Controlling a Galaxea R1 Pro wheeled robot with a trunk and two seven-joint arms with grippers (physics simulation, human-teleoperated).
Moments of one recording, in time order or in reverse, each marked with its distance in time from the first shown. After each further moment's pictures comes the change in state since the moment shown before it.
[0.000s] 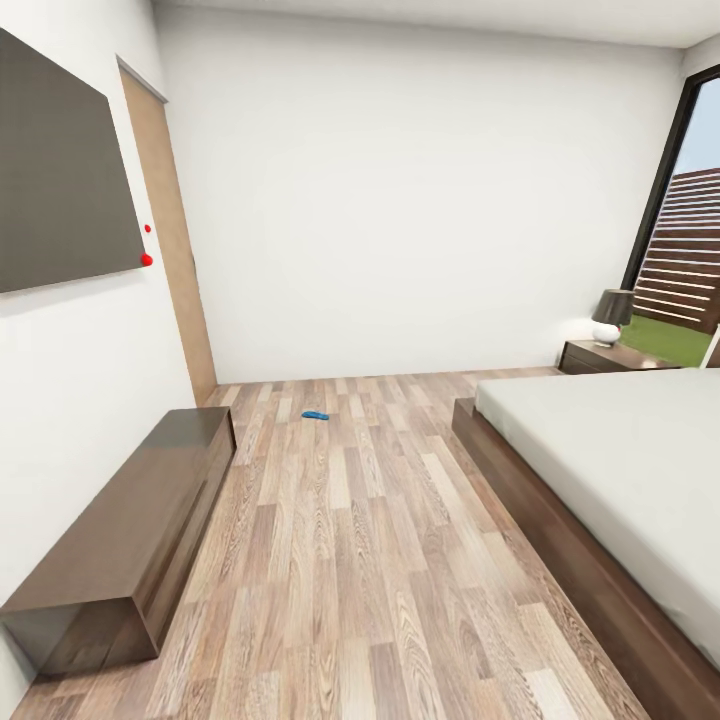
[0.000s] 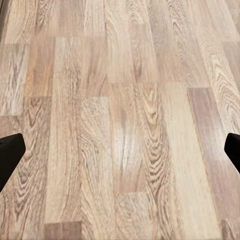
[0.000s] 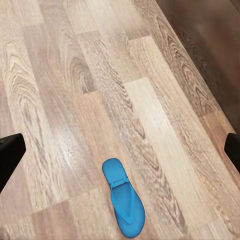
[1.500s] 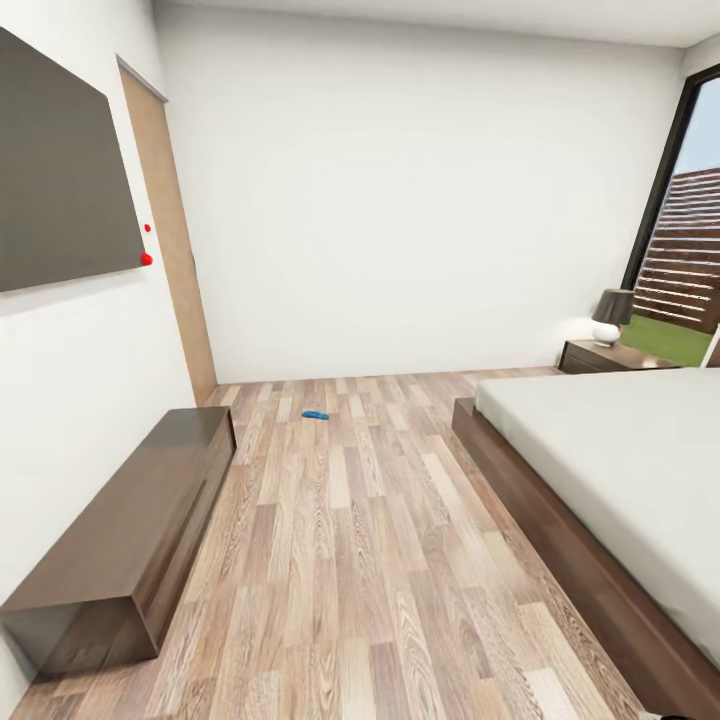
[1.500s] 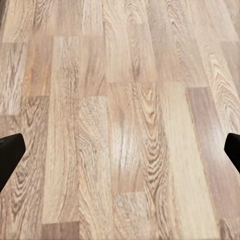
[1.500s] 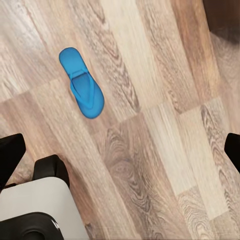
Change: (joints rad) left arm 0.000 -0.003 -0.003 -0.001 0.003 0.001 -0.001; right arm -0.137 -0.137 0.008 -0.231 0.009 1.024 0.003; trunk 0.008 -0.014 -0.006
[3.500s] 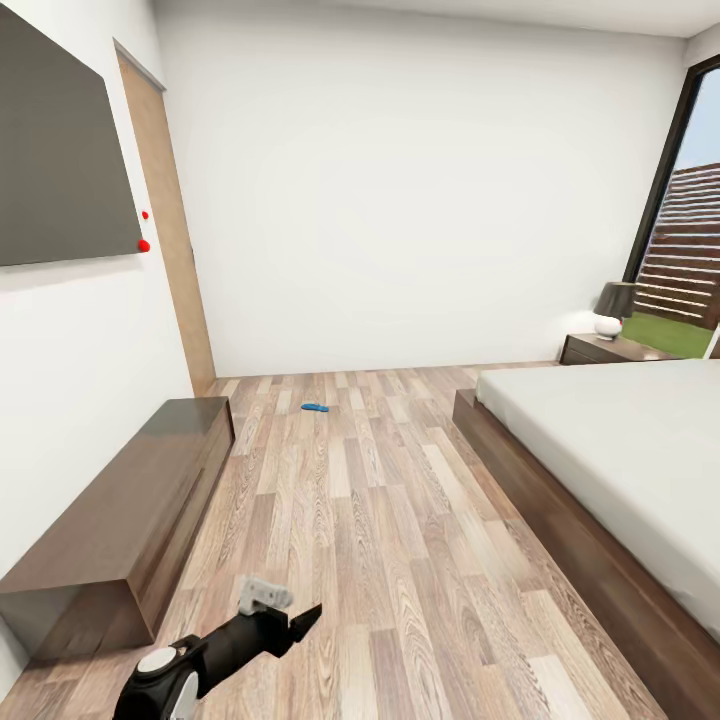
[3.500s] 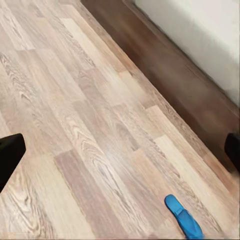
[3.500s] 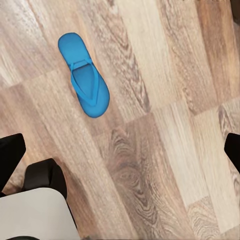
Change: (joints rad) left arm -0.074 0.015 -0.020 -0.720 -0.002 0.643 -0.566; right arm -0.005 0.006 0.028 0.088 0.002 -0.075 0.001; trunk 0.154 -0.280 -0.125
